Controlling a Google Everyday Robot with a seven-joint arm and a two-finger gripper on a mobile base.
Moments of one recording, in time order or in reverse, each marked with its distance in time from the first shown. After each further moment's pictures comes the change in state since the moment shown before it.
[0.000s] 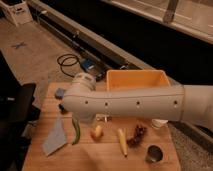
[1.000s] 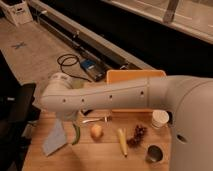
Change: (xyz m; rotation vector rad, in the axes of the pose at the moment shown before) arm -0.019 -0.080 0.028 0.008 -0.011 -0.175
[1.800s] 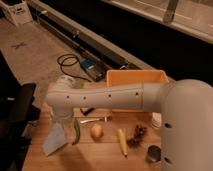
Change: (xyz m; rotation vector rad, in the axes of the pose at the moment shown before) arm -0.019 -0.032 0.031 0.129 -0.174 -0.060
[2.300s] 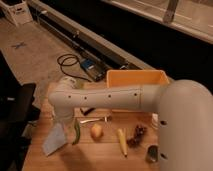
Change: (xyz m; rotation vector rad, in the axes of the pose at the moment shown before) arm 0.007 -0.003 0.029 0.019 -0.051 0.023
